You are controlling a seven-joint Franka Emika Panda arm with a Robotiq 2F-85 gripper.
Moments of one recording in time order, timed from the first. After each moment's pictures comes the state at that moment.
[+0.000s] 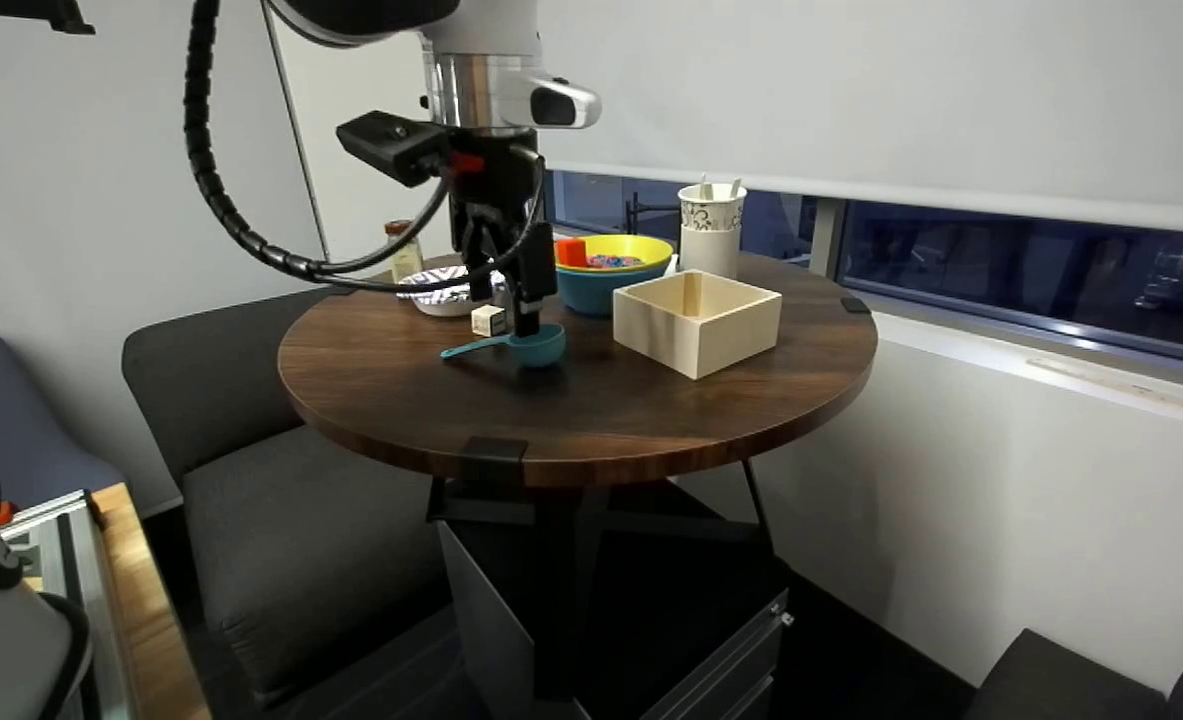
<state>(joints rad) -0.09 -0.27 -0.15 -2.58 0.06 2.34 -0.14</state>
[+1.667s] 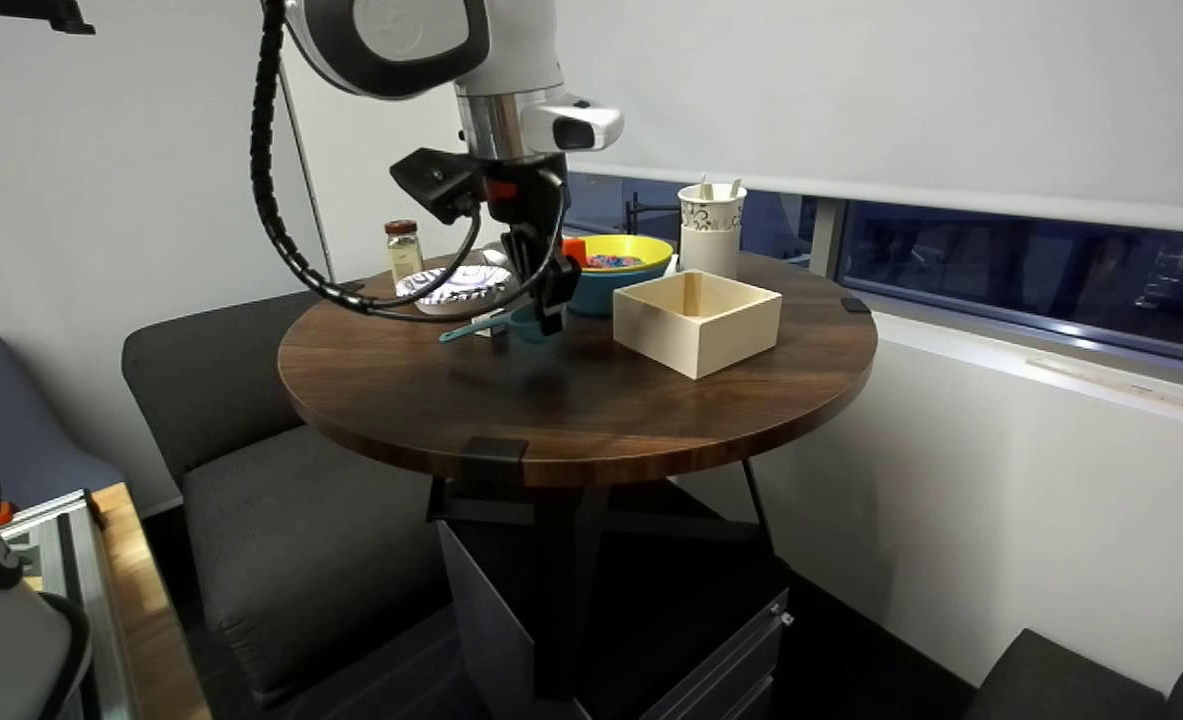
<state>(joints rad) -0.09 -0.16 -0.11 -2.55 0.08 2.54 -0.02</state>
